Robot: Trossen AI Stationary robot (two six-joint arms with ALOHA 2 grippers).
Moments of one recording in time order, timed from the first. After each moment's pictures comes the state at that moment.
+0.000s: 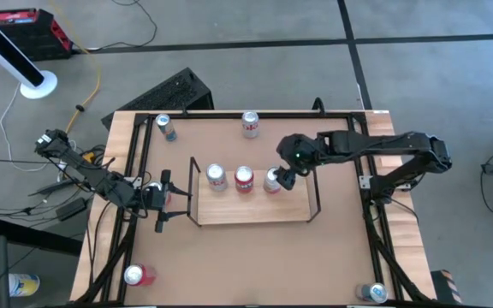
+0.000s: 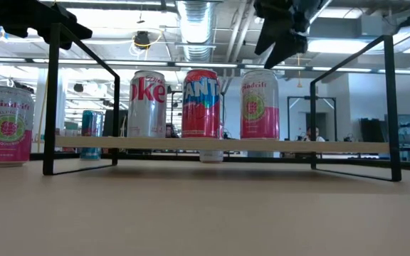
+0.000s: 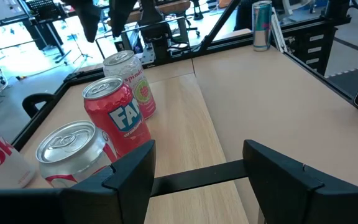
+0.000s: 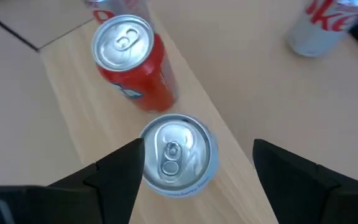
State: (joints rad) left arm -0.56 0.58 0.34 0.04 -0.56 0.08; right arm -0.04 1.41 1.30 -0.80 0.18 0.43
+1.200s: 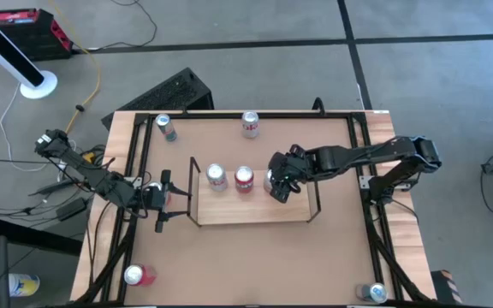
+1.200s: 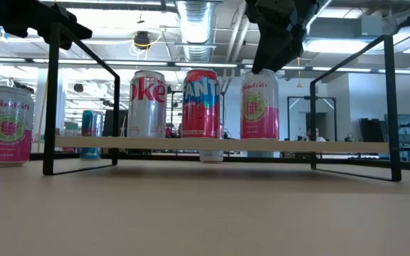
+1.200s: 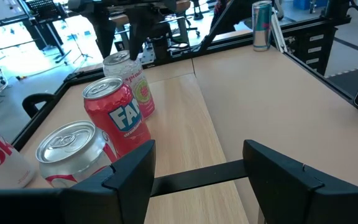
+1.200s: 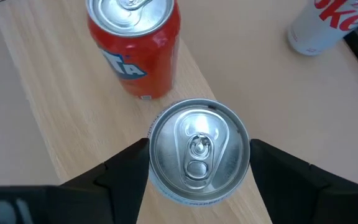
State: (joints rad) left arm -0.56 0.58 0.34 0.04 -0.56 0.08; right arm 0.07 1.53 1.30 -0.80 0.31 0.41
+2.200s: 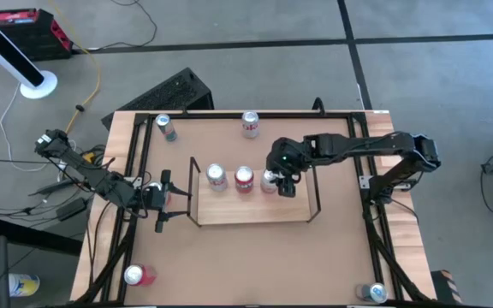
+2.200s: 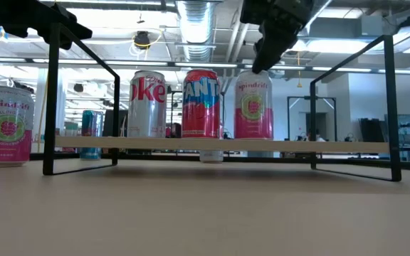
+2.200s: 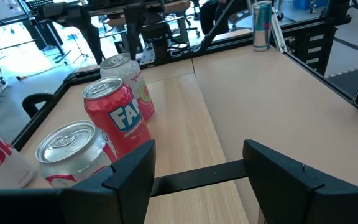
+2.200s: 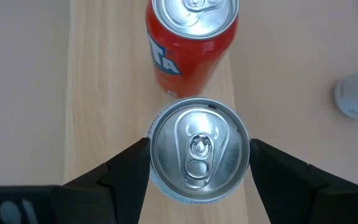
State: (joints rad) left arm -0.56 0.58 0.34 0.04 -0.56 0.08; right arm -0.08 1.52 1.30 -0.76 0.06 -0.11
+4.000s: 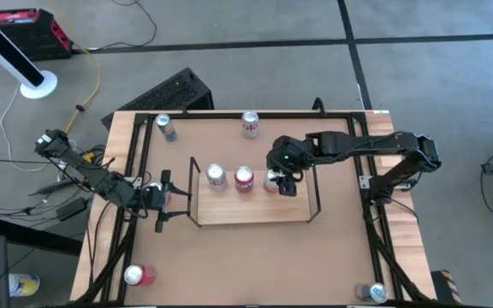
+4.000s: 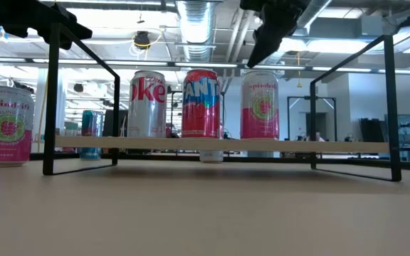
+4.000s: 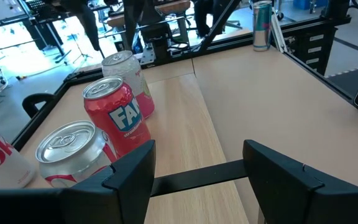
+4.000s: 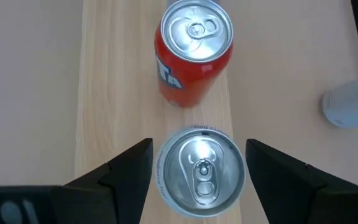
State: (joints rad) left arm -0.56 0.58 0.34 0.04 -0.56 0.08; right arm -0.05 1.52 1.38 -0.81 0.05 -0.06
